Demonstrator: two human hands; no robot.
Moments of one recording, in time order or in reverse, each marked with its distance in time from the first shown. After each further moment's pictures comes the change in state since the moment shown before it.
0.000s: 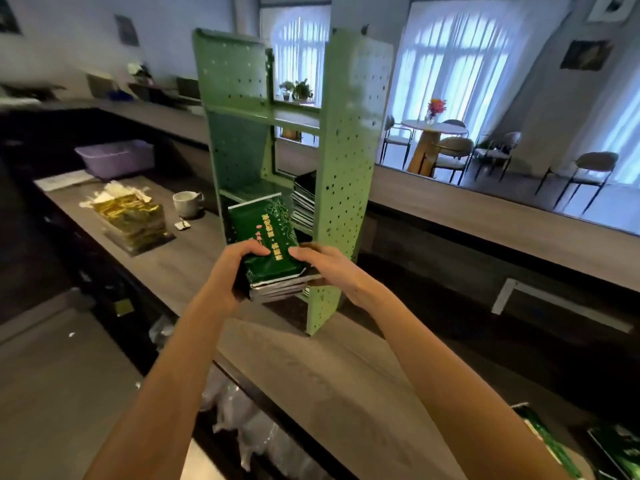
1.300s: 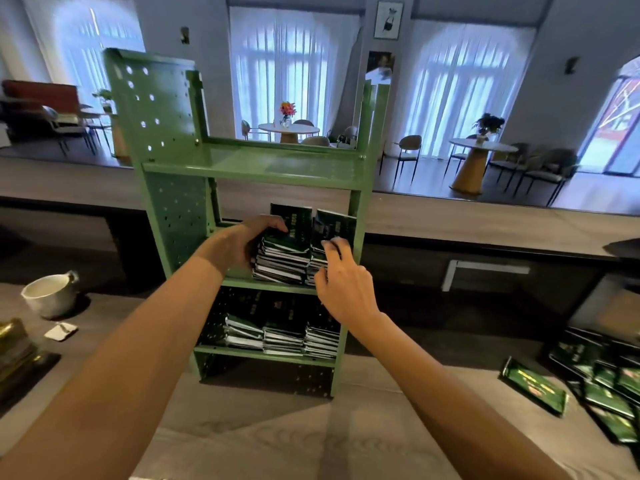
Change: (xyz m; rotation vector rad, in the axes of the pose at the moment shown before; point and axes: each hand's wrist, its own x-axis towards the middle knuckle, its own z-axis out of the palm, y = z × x) left_hand 0.269 0.121 -0.014 0.633 -0.566 -0.318; right_hand 0.141 -0.030 0.039 -1.022 1.028 0.043
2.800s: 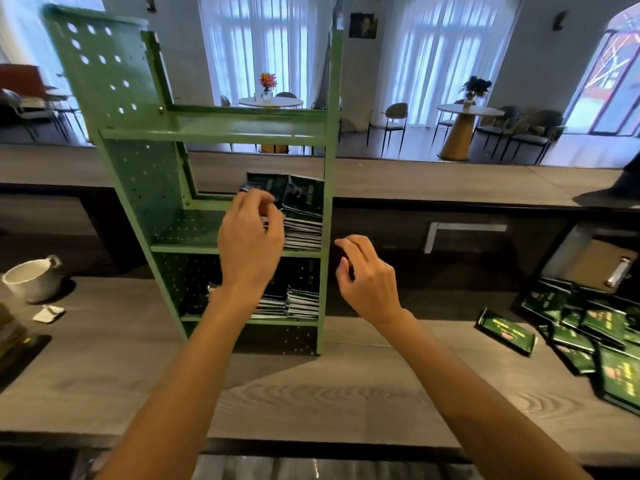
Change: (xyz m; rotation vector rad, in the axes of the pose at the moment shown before) left_hand -0.094 -0.053 0.094 0.475 0.795 0.926; right_hand -0.061 0.056 -0.002 0.149 0.360 -0.208
